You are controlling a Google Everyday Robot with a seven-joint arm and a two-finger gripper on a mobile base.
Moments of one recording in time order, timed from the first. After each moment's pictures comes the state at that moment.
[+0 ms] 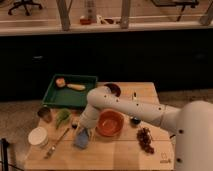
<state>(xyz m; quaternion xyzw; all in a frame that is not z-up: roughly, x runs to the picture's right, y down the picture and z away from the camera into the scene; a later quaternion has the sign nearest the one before) -0.121 0.244 0.752 -0.25 -0.47 -0.48 0.69</state>
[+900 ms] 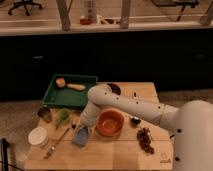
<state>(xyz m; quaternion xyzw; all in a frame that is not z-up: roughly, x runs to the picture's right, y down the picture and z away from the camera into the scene) -0.117 0.235 0.753 -0.26 -0.48 -0.48 0.69</state>
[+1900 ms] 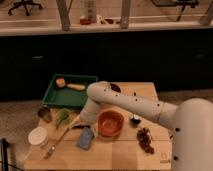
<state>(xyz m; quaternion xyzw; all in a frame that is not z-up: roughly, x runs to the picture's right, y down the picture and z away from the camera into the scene) -0.113 0.224 0.750 -0.27 -0.47 -0.48 0.69</state>
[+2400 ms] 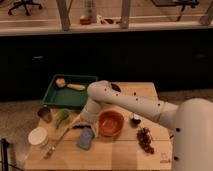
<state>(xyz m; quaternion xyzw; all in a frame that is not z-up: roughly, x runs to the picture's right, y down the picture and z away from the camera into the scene) -0.111 0.222 0.748 -0.28 -0.47 -0.48 0.69</state>
